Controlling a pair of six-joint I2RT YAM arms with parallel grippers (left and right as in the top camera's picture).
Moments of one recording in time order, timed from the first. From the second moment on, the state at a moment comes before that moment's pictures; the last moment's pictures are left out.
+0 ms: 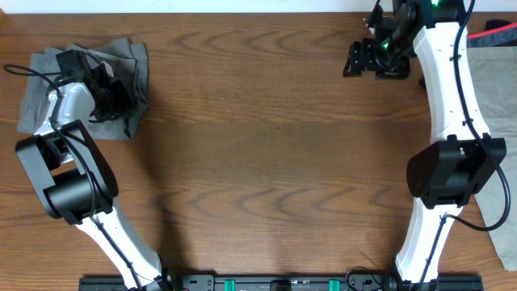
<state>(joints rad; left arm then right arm) 0.38 2.15 1.54 -0.62 0.31 -0.15 0.06 2.19 2.28 -1.47 -0.27 0.07</state>
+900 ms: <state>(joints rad) 0.37 1.64 1.54 -0.87 0.37 -0.15 0.06 2.14 2.28 -1.43 -0.29 0.10</state>
